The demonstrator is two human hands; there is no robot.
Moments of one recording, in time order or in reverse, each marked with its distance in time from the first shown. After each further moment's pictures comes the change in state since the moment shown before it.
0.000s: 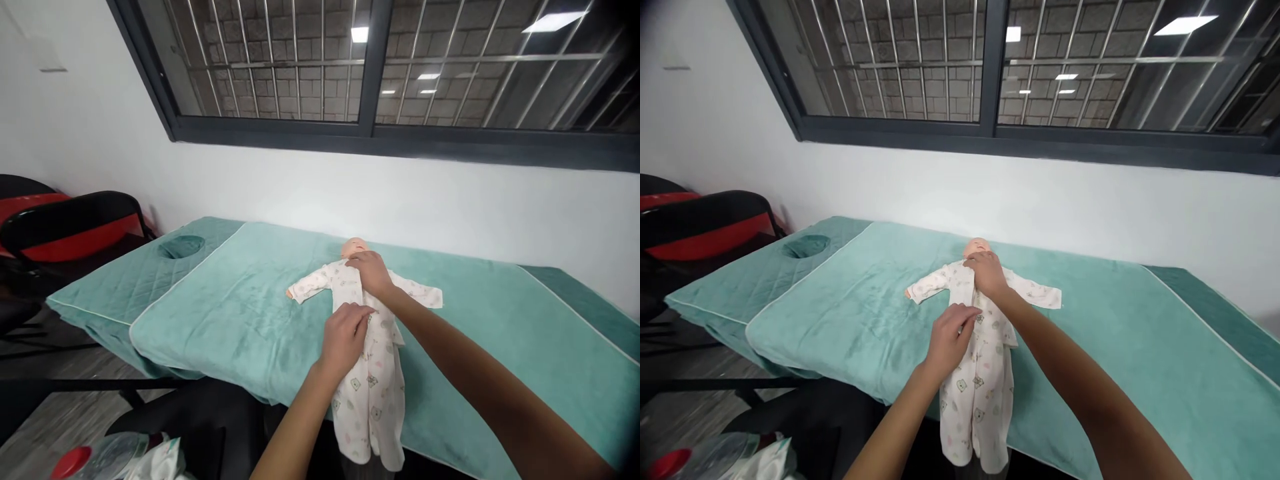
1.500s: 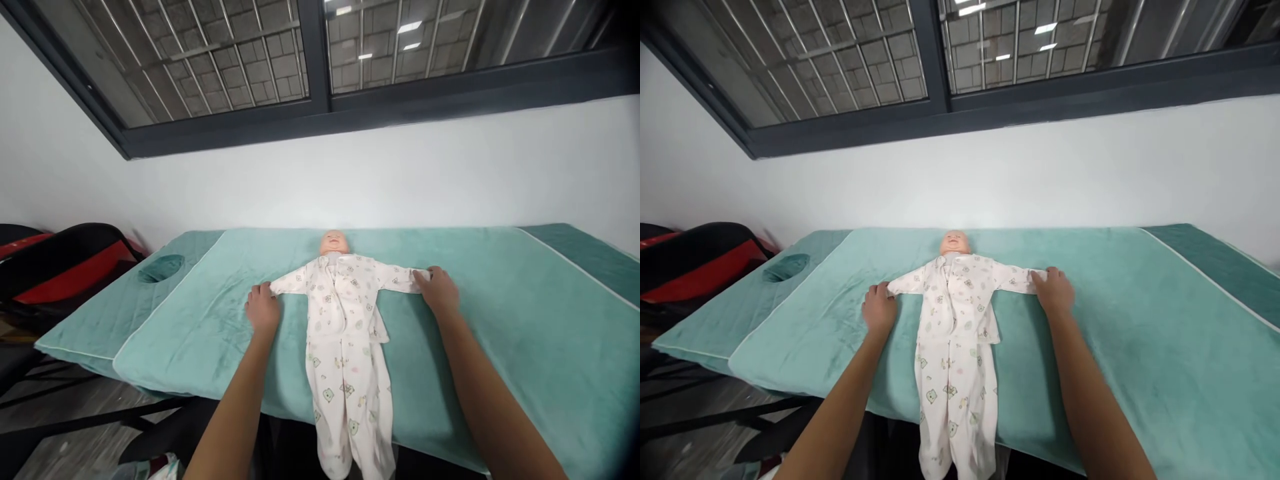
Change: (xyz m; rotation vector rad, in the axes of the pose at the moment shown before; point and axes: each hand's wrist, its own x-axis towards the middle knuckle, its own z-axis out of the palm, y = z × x) left_hand 0.029 -0.168 -0.038 0.932 -0.009 -0.650; right_hand -0.158 0.153 -0.024 -0.156 0.238 1.019
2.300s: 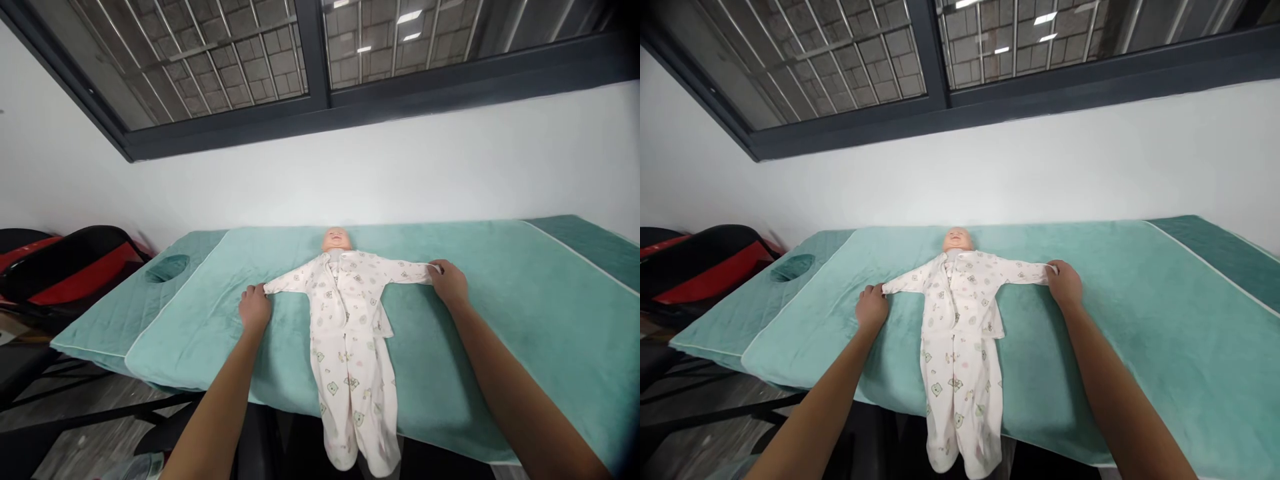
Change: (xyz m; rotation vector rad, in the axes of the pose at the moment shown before) left_hand 0.020 -0.042 0.001 0.080 -0.076 0.071; right_hand 0.018 0.027 0.002 0.187 -0.016 -0.101
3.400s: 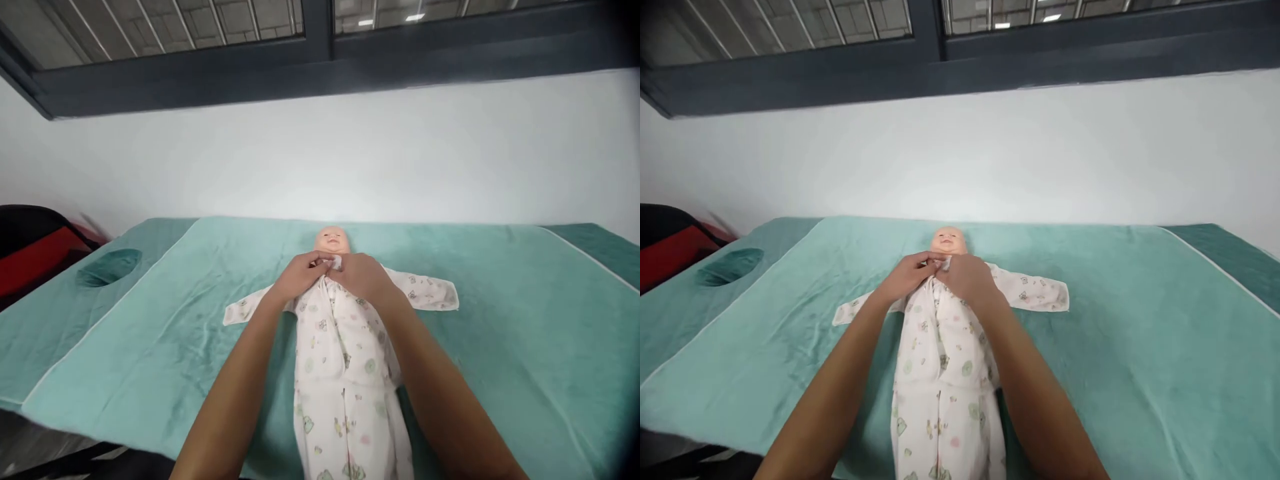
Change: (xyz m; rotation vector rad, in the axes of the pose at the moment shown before) left_hand 0.059 0.161 -0.042 -1.013 -0.507 0.471; right_hand -0.002 -0.235 0.058 0.003 -0.601 -0.441
